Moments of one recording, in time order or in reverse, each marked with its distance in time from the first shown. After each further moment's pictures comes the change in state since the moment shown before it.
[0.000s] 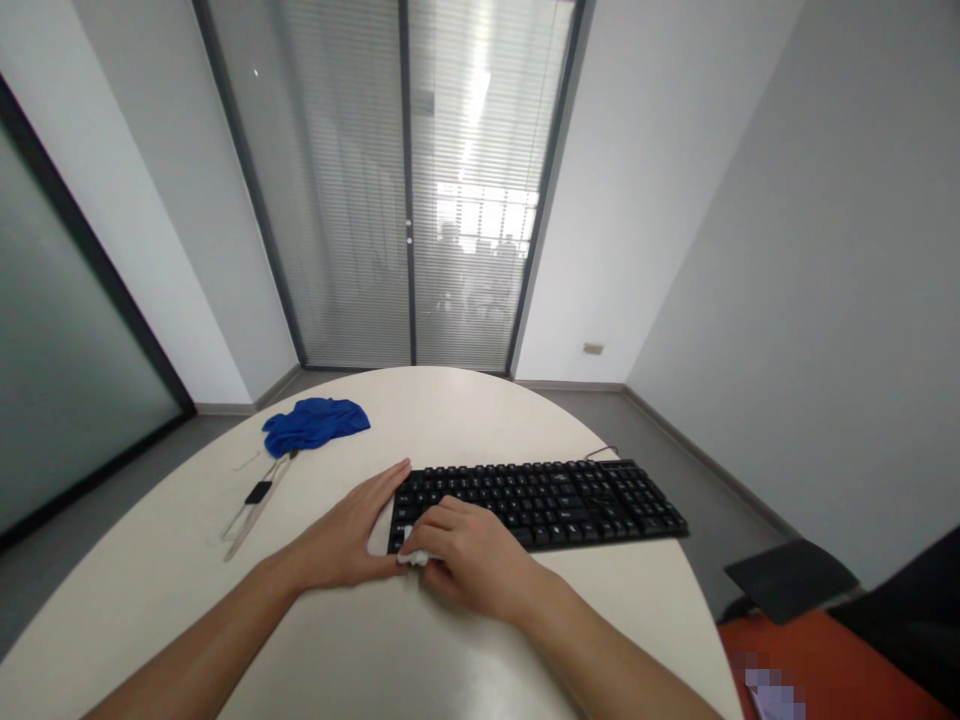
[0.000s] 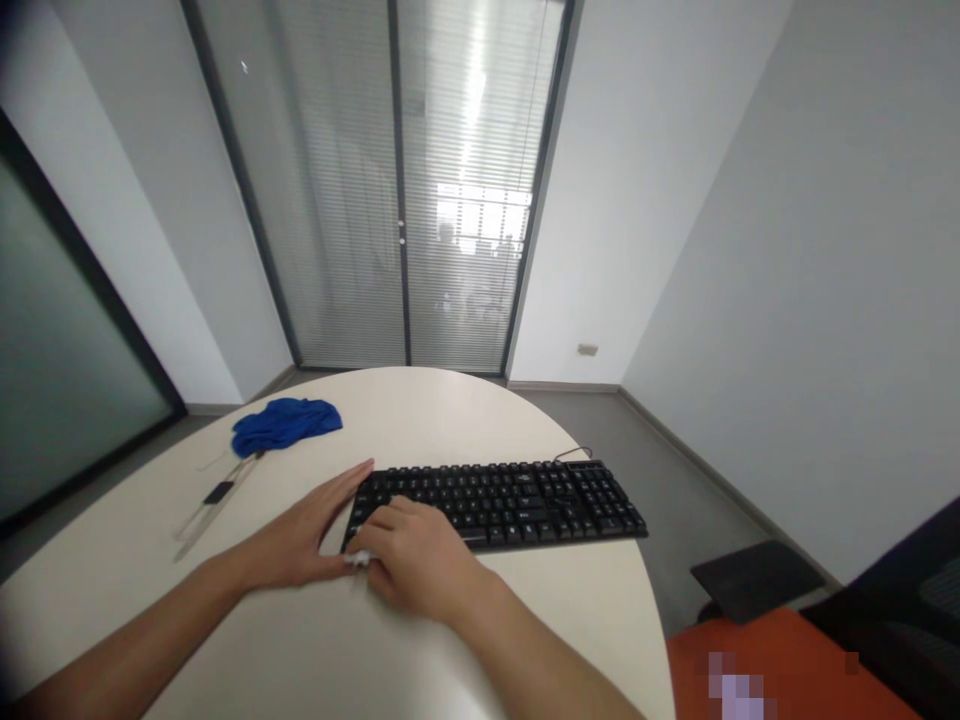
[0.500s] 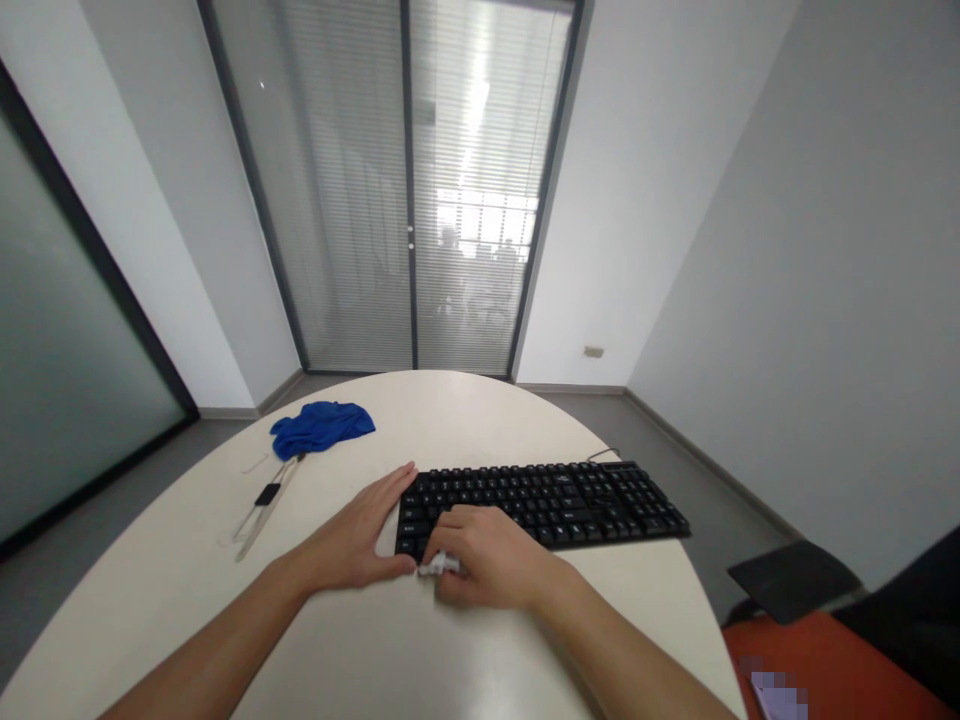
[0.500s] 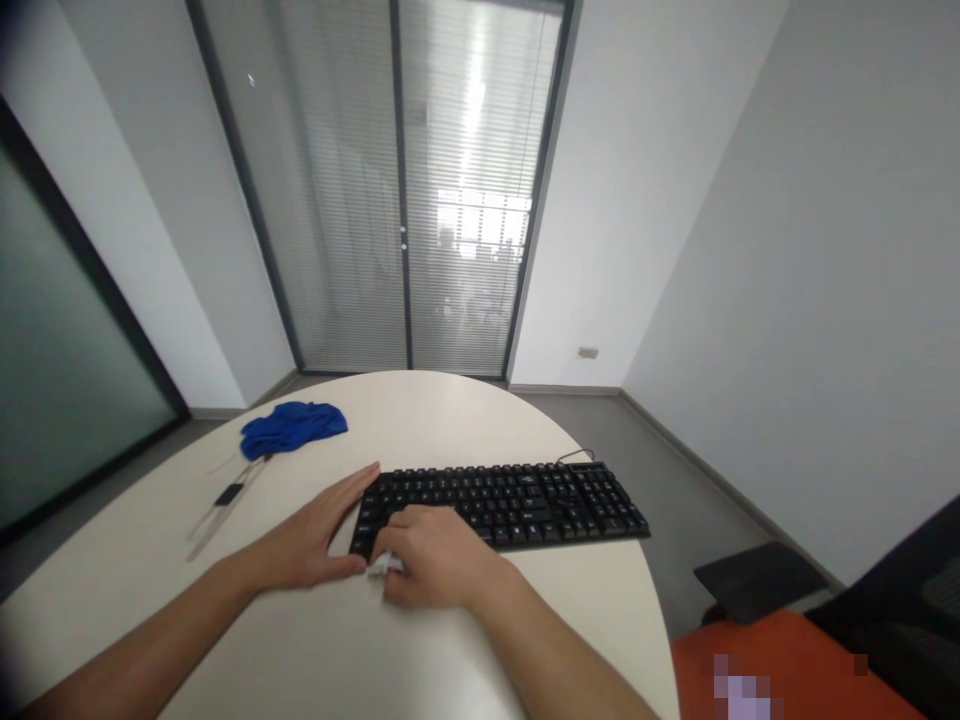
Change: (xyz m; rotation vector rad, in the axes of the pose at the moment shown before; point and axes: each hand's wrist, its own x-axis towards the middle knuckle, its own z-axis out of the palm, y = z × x) left_hand 0.000 -0.002 0.001 0.017 -0.014 0.031; right_hand -0.005 0.011 -0.004 0.018 -0.079 0.004
